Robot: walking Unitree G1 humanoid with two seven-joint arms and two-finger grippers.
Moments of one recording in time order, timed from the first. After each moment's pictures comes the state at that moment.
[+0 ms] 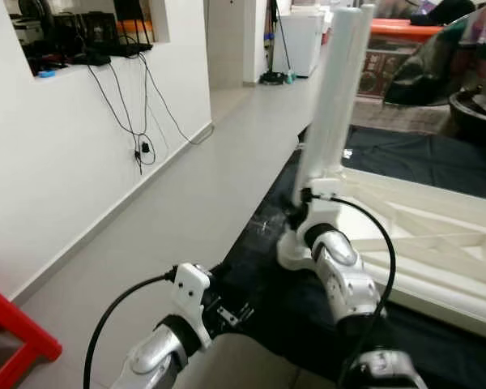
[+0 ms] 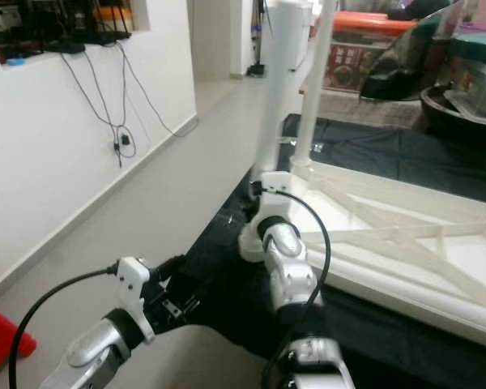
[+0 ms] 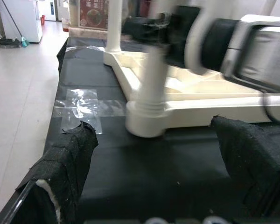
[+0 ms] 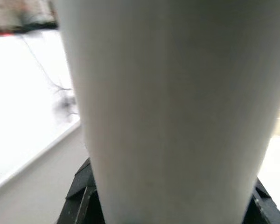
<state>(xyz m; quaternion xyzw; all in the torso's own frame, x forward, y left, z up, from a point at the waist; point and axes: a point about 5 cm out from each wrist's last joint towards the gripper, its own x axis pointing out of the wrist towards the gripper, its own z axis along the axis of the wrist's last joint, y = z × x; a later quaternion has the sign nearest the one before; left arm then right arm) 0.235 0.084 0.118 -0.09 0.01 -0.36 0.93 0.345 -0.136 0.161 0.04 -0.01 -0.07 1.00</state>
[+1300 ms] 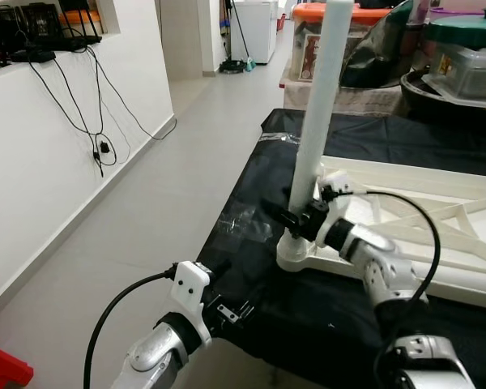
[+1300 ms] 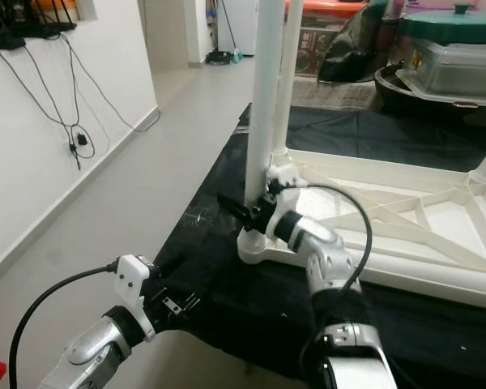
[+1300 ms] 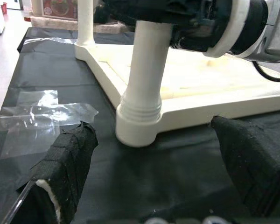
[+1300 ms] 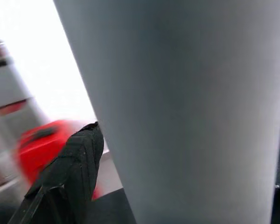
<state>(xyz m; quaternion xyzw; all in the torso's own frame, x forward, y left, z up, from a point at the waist) 0.235 0.083 0.119 -0.09 0.00 -0.36 0.93 0.353 -0.137 0.184 0.06 0.02 0.48 0.88</state>
